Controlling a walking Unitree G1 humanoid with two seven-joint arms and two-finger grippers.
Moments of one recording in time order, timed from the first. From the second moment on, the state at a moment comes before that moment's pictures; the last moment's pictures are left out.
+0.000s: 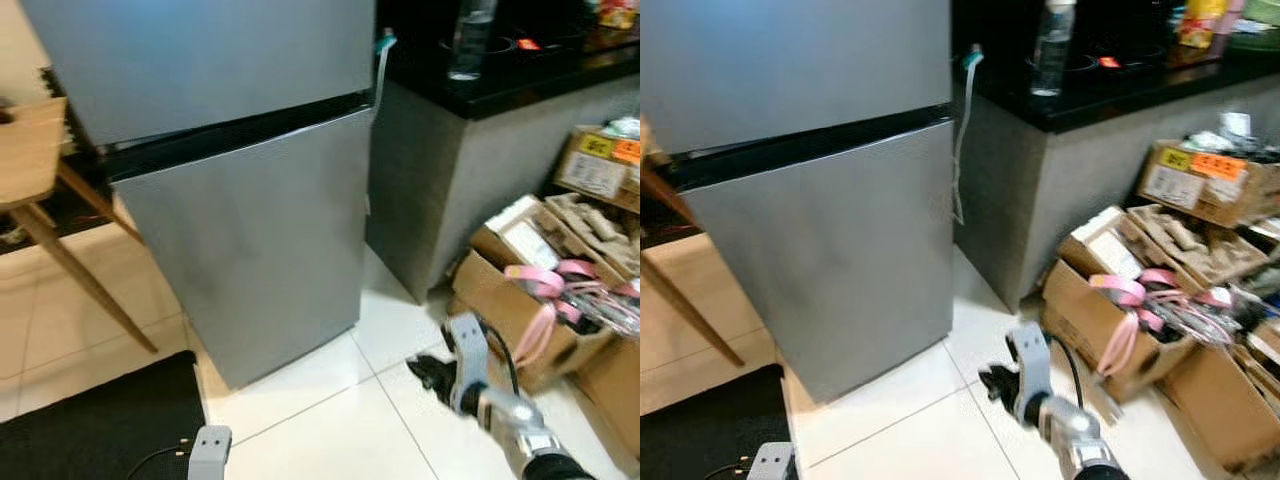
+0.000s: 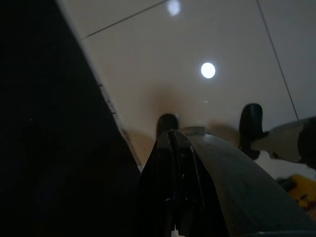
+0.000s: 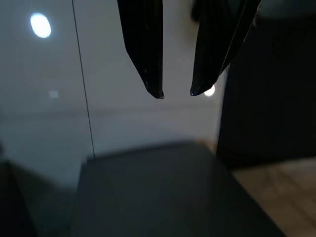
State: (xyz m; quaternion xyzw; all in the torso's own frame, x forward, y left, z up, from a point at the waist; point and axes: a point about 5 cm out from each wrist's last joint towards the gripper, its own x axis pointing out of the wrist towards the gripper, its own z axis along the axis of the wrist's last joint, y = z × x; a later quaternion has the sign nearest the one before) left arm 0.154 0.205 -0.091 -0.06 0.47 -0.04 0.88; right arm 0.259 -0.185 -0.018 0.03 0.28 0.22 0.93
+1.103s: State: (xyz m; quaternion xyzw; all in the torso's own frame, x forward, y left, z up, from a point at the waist) left arm 0.155 0.192 -0.093 -0.06 0.47 -0.02 0.88; right arm 0.159 -0.239 -0.080 -0.03 0.47 0.08 0.88
